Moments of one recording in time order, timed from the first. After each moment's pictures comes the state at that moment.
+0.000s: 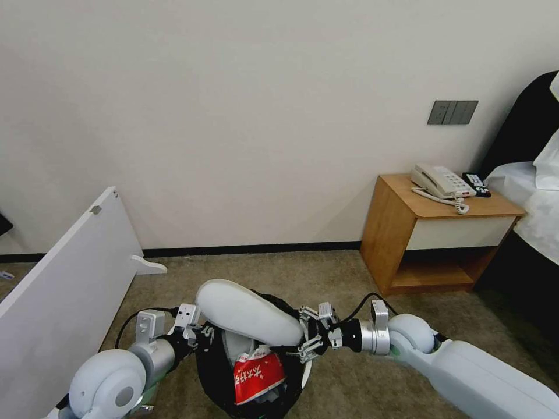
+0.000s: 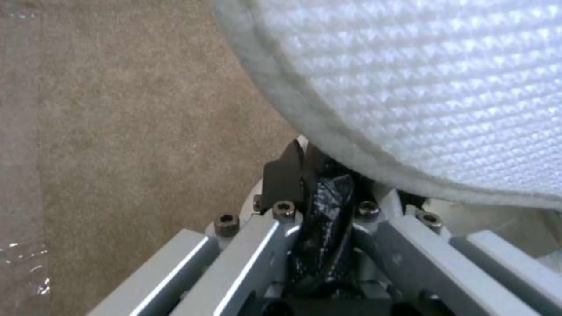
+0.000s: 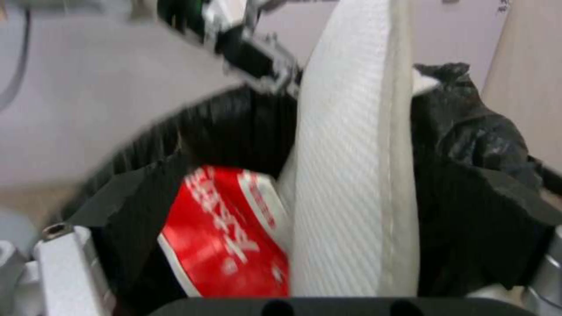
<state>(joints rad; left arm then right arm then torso) 1.27 -0.83 -0.37 -2.13 -1.02 0.72 -0.24 -0.61 0.77 -0.38 1.58 0.78 0.16 -0.87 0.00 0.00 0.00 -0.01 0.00</state>
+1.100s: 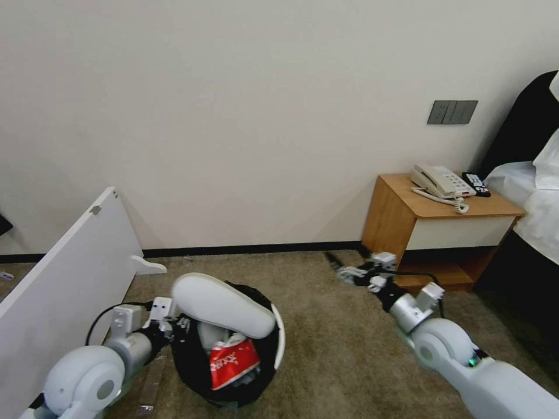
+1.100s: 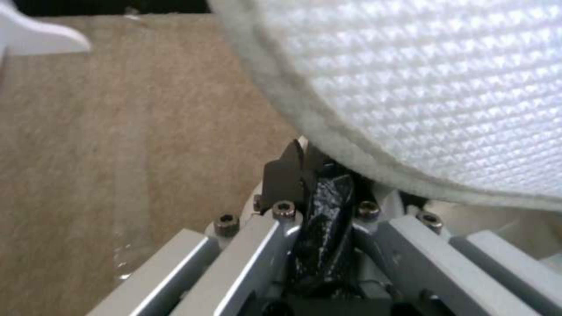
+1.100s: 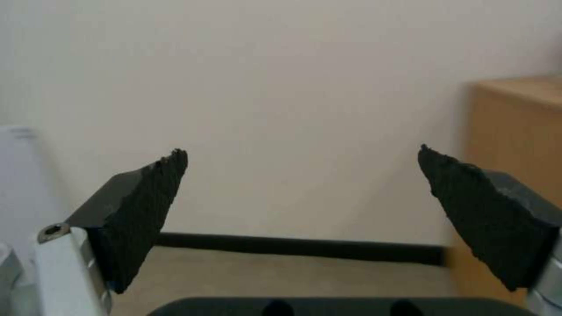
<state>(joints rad) 1.36 -0.87 -0.57 -2.09 -0.92 0.71 -0.20 -1.09 0.81 0.22 1.82 0.80 0.15 0.12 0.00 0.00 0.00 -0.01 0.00</state>
